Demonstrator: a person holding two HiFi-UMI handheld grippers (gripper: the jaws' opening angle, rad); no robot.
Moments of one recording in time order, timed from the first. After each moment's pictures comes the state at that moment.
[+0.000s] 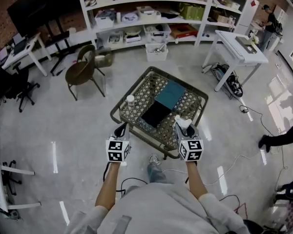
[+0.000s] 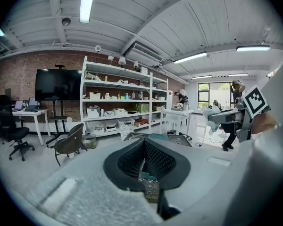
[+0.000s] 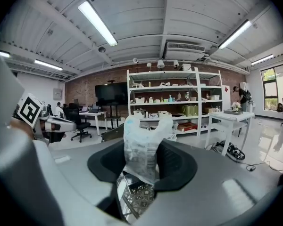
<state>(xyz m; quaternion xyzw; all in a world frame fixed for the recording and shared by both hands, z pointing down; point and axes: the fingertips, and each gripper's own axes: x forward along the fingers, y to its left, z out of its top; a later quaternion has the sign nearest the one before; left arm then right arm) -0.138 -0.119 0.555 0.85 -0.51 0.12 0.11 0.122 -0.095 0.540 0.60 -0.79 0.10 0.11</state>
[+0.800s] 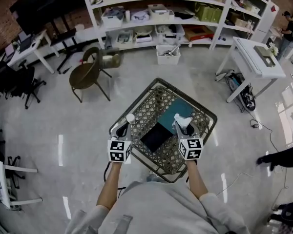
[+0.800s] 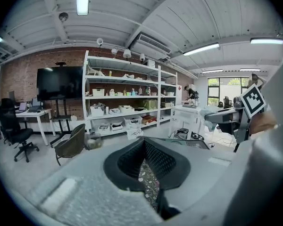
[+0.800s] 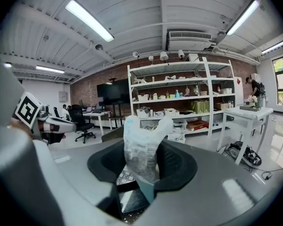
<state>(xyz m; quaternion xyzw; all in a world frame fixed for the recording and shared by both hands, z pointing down) -0.101 -0.294 0.564 0.82 -0.54 0.15 0.12 0.150 -0.301 0.558 0.55 -0.82 0.12 0.11</state>
